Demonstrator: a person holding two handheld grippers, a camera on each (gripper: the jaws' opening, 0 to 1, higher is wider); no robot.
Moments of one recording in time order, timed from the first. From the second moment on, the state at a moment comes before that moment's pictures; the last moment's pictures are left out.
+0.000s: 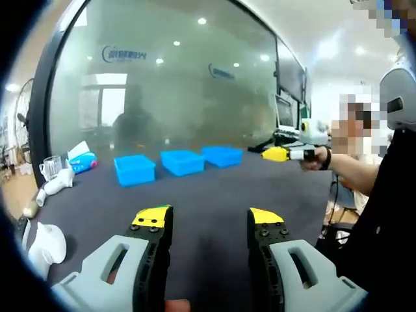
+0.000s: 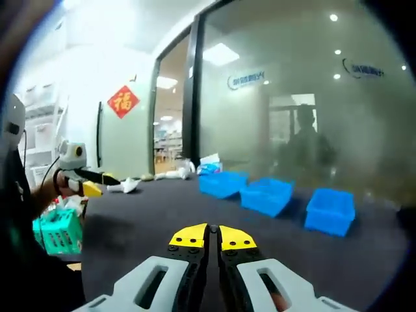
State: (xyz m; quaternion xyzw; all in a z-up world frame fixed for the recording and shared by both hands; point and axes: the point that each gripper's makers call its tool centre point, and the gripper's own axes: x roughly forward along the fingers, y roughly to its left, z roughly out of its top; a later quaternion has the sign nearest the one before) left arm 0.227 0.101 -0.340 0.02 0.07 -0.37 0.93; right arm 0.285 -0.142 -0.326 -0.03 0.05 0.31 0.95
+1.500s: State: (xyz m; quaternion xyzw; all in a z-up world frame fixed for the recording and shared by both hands) left arm 0.230 0.132 -0.343 0.01 0.06 -0.33 0.94; right arm 0.546 -0.105 -0.329 -0.12 0.11 0.23 0.96
